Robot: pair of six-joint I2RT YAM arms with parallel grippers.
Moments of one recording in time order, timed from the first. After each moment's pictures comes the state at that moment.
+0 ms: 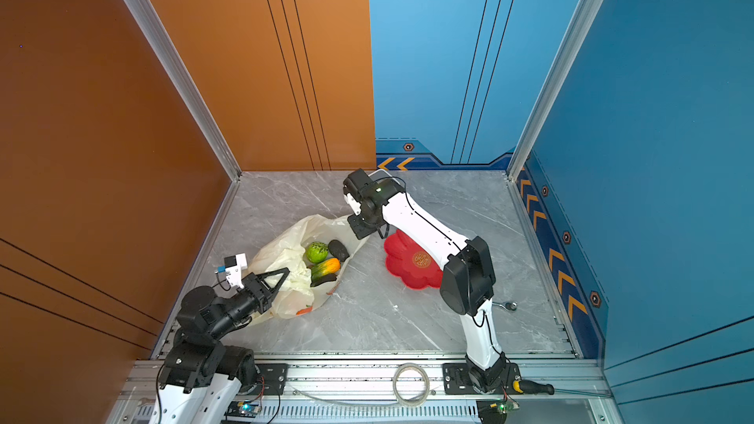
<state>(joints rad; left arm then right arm) -0.12 0.19 0.37 -0.36 0.53 -1.25 0.71 2.01 1.97 -1.11 -0.02 0.10</state>
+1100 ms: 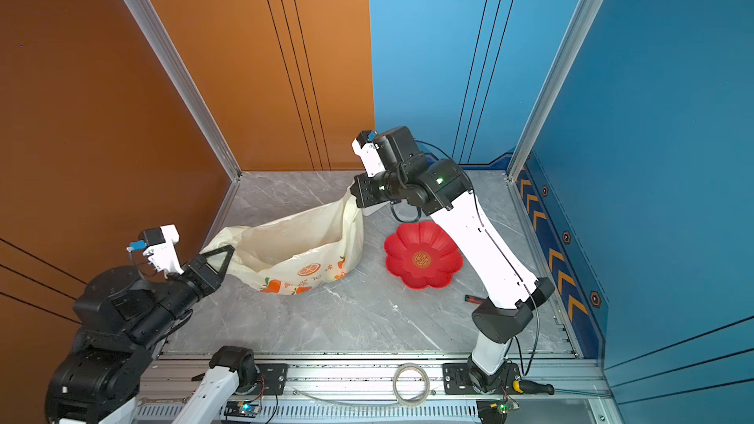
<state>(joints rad) -0.11 0.55 1.27 -1.01 0.15 -0.69 0.71 1.73 2.32 -1.17 -0.21 0.32</state>
